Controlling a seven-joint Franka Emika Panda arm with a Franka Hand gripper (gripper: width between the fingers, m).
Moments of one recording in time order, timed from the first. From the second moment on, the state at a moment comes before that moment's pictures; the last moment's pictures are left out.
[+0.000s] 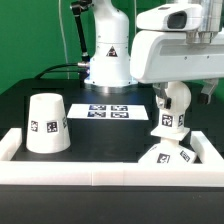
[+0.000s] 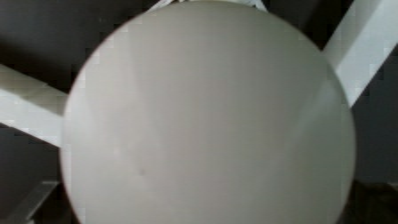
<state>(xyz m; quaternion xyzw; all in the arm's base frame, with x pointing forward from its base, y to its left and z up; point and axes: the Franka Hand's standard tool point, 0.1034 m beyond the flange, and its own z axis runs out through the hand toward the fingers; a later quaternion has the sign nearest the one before) 0.606 0.098 0.113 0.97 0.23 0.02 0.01</state>
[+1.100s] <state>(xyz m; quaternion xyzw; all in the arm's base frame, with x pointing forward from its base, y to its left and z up) 0.538 0.016 0.125 0.97 0.26 0.01 0.01</state>
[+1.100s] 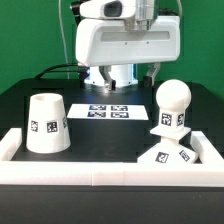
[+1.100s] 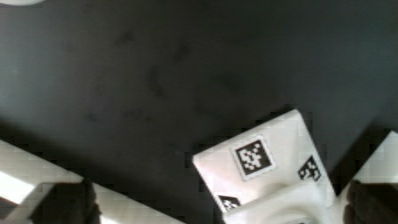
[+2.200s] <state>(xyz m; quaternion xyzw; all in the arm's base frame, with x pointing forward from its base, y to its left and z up) 0.468 -0.078 0.105 0.97 0.25 0.01 0.01</state>
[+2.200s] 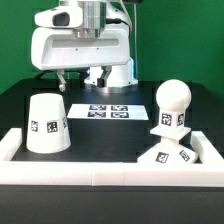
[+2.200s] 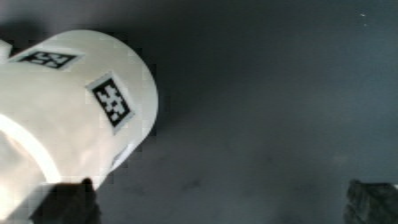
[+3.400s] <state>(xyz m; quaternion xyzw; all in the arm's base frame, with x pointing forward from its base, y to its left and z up) 0.475 -0.111 0.083 0.94 0.35 -0.01 0.01</state>
